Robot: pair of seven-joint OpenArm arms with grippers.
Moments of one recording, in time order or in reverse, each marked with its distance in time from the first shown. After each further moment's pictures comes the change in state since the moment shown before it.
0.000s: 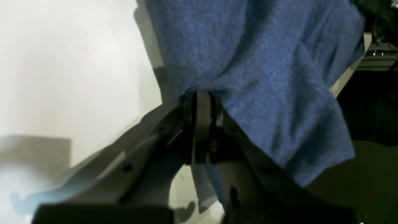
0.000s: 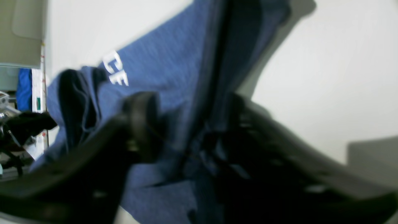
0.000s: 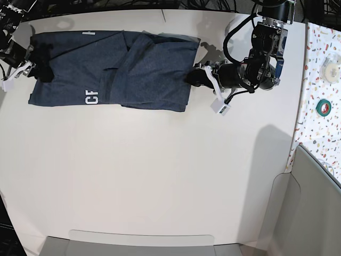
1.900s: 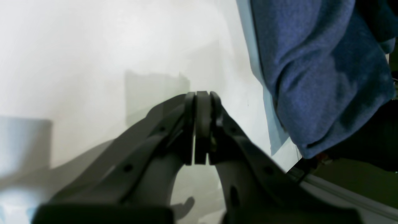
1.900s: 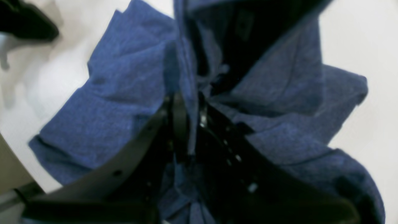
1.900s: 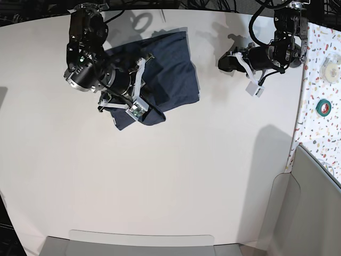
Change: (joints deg) left arm 12.3 -6.0 -13.4 0.5 -2.0 -0.9 -0.9; right arm 5.2 -23.0 -50.6 46.4 -48.8 0.0 -2.8
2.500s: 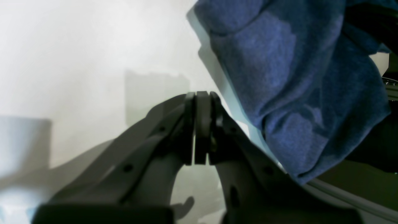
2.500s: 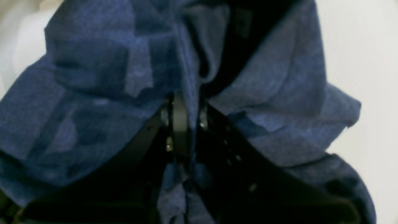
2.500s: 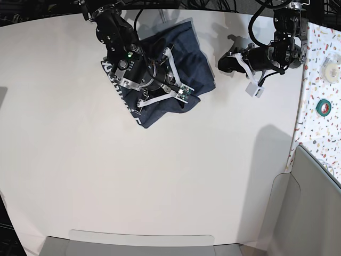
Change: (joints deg) left arm -0.3 0.2 0.0 -0.1 0.0 0.3 0.2; right arm 3.9 0.5 -21.4 -6.1 -17.1 0.0 1.8
